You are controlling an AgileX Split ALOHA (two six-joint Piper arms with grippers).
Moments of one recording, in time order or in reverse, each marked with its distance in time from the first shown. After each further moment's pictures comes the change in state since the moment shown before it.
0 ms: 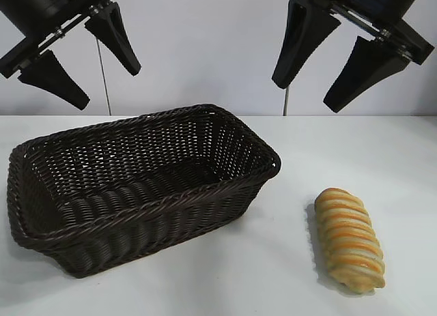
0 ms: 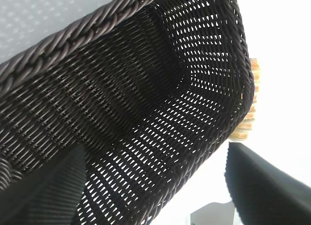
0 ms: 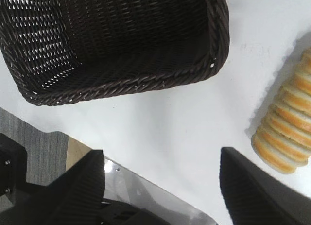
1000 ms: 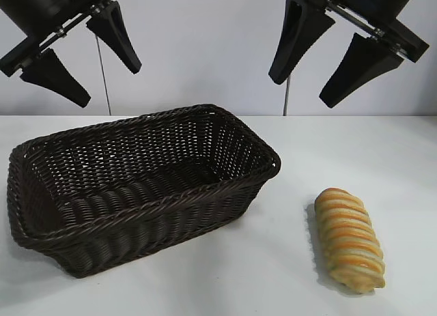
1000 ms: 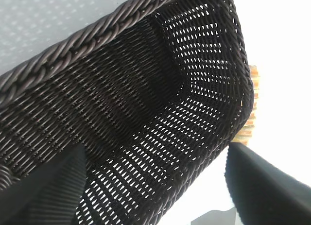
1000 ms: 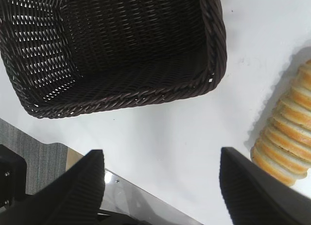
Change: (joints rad) left arm 0.000 0.000 0.000 -0.005 -0.053 -0.001; right arm 0.000 0.000 0.000 0.000 -0.005 0.000
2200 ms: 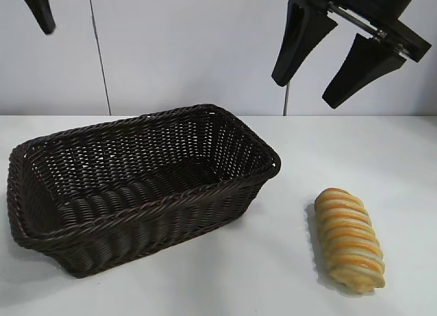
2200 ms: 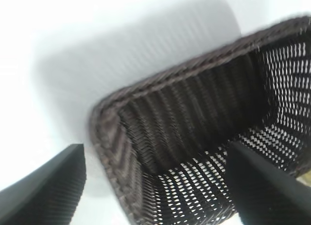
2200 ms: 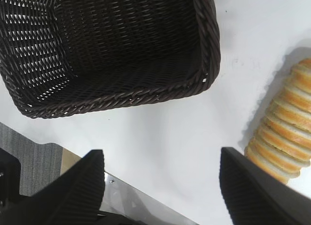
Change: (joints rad) left arm 0.022 -0.320 -0.034 0.516 0.184 -0.374; right arm 0.000 0.000 0.000 -0.019 0.000 0.000
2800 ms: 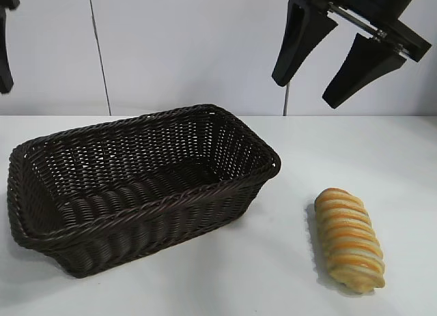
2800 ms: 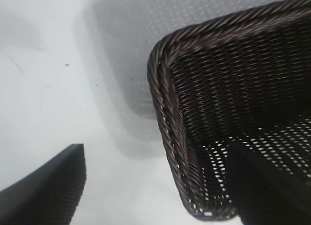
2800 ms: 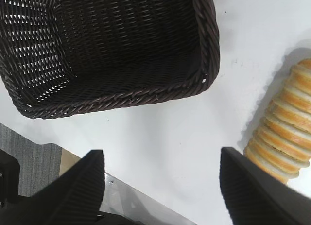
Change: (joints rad) left arm 0.000 0.008 0.528 -0.073 -0.391 -0.044; right arm 0.000 0.000 0.000 0.000 -0.002 0.000
